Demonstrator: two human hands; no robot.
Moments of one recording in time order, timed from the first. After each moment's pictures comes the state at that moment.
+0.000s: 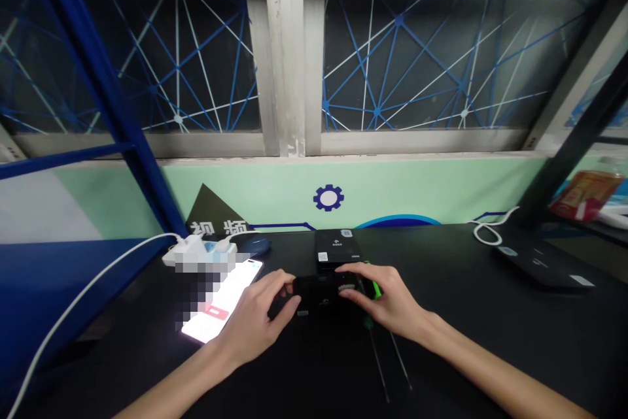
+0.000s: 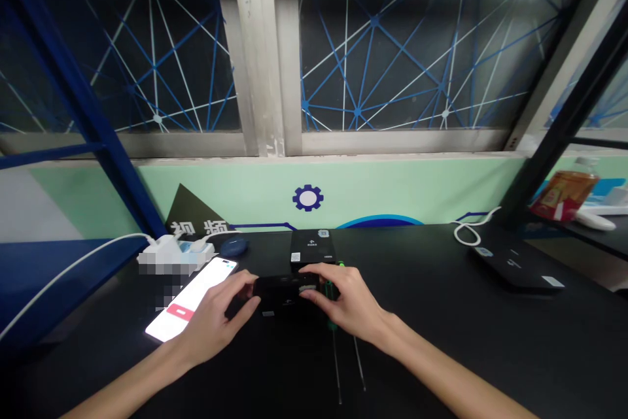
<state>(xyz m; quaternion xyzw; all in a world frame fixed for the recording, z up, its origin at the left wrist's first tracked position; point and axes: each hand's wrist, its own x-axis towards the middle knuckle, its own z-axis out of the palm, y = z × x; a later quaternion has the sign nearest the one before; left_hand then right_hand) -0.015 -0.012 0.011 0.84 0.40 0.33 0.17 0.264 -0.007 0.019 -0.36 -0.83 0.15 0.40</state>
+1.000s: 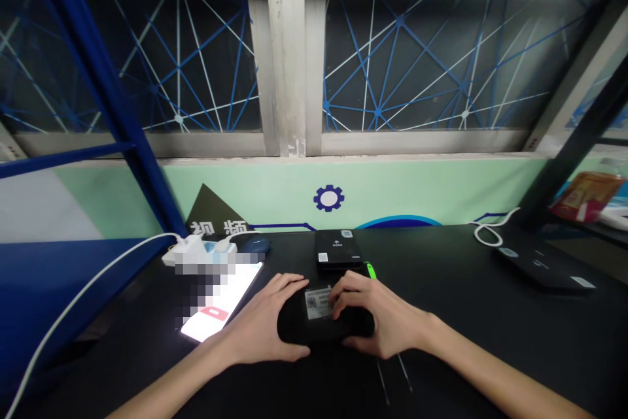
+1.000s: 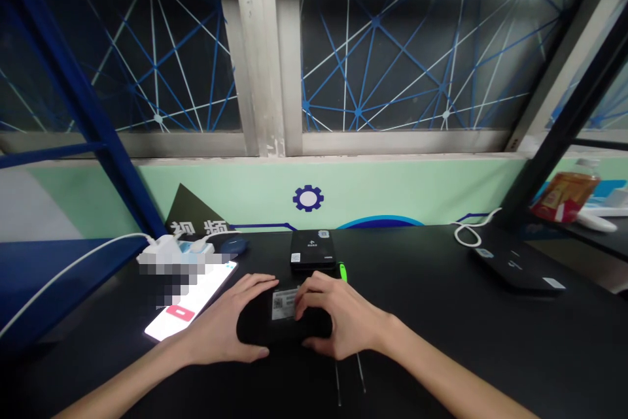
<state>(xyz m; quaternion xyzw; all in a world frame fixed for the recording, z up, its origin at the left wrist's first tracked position) -0.017 -0.004 0.004 0.87 0.39 0.20 0.21 0.264 -0.009 0.021 -0.26 -0.92 0.18 0.24</state>
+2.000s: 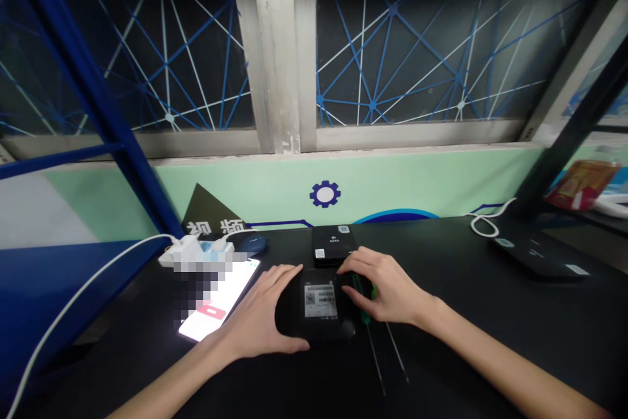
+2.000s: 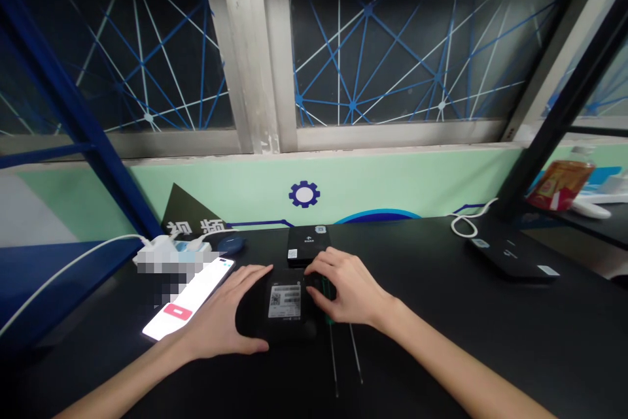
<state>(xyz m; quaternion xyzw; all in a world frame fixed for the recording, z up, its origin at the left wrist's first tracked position) -0.019 0.001 -0.002 0.87 0.42 0.20 0.15 0.276 0.000 0.031 -0.37 -0.89 0.02 0.27</state>
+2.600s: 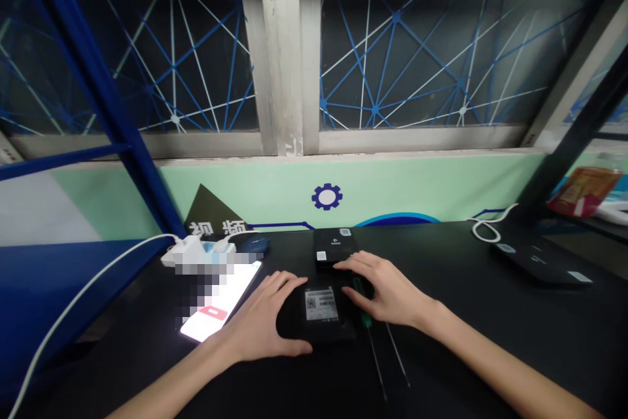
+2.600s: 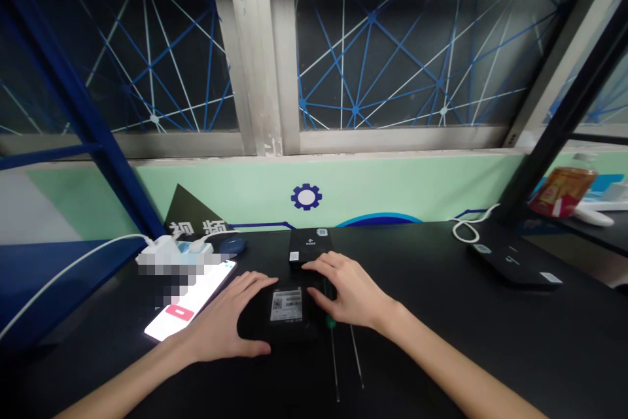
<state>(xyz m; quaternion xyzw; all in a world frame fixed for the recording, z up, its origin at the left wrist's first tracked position) -0.022 0.001 -0.004 0.88 0.40 0.16 0.18 0.275 0.003 0.028 -0.38 -0.89 0.04 0.26</state>
